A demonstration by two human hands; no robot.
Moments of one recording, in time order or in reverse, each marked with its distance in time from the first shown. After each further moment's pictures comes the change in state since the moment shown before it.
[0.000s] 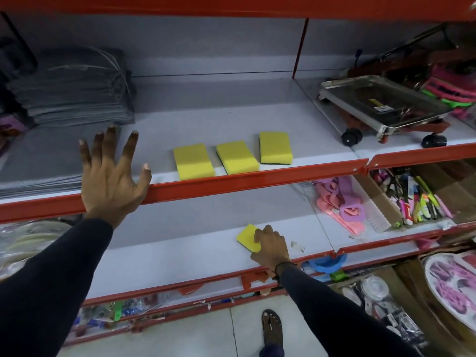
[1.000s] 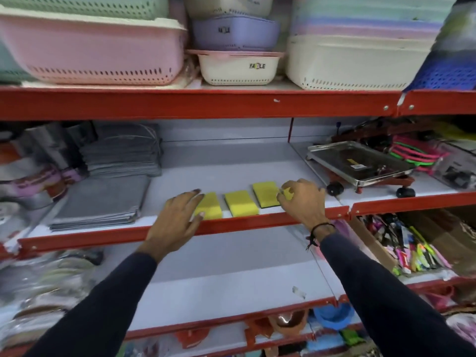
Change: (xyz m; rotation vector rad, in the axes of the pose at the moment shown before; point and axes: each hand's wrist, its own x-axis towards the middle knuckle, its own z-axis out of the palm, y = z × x) left_hand -0.005 0.056 -0.022 -0.264 -0.107 0.360; right_hand -0.025 -0.017 -0.276 0.093 0.696 -0.022
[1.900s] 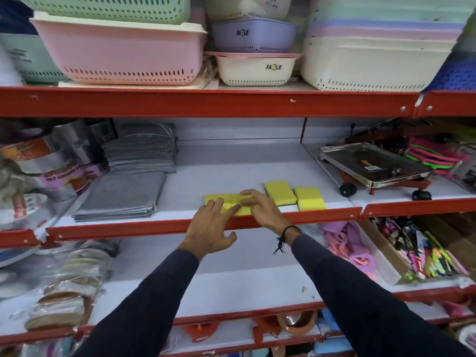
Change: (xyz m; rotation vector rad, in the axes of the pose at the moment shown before) left_hand 0.004 0.065 0.005 0.211 -0.266 -0.077; right_hand -0.030 -0.089 0.038 0.679 -0.464 -0.062
